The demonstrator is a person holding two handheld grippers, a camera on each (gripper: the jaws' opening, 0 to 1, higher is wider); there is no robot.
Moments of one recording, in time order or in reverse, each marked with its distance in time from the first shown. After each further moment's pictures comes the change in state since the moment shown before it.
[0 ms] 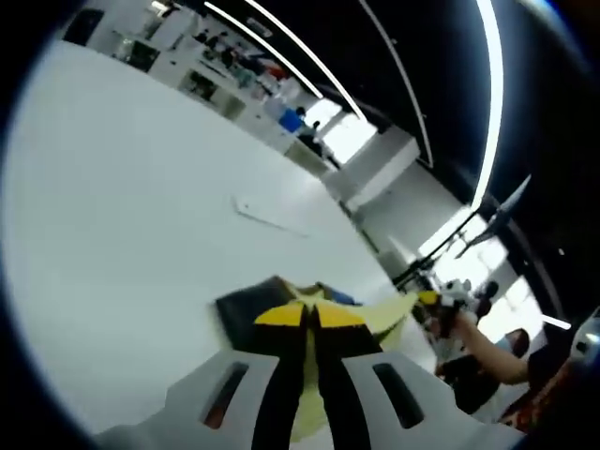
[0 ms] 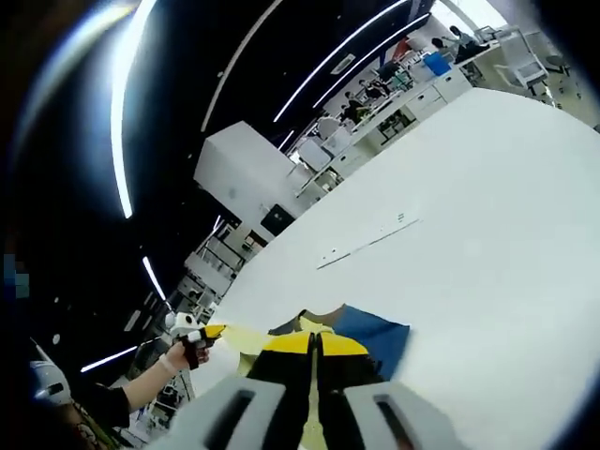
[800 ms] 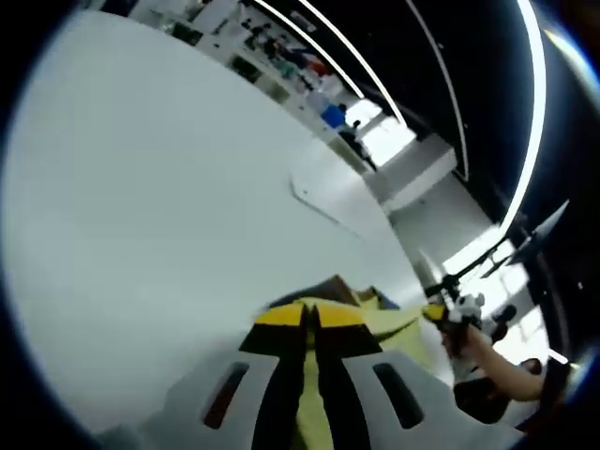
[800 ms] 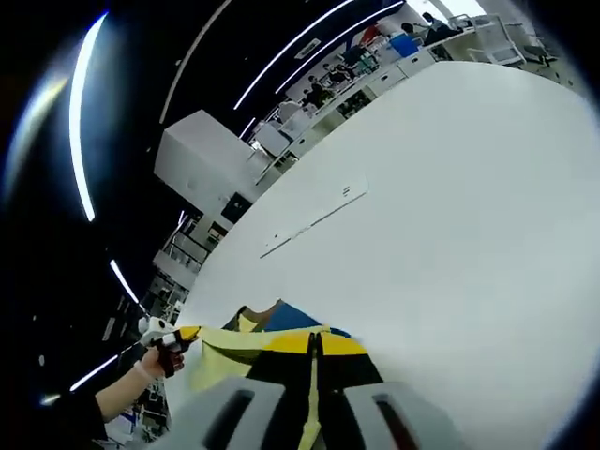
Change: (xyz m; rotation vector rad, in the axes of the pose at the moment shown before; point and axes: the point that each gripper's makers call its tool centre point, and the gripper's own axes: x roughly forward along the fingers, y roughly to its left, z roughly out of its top) left arm 0.031 0.047 -0.014 -0.114 -0.025 0.093; right arm 0.039 -0.055 -0.018 0.044 0.048 -0.141
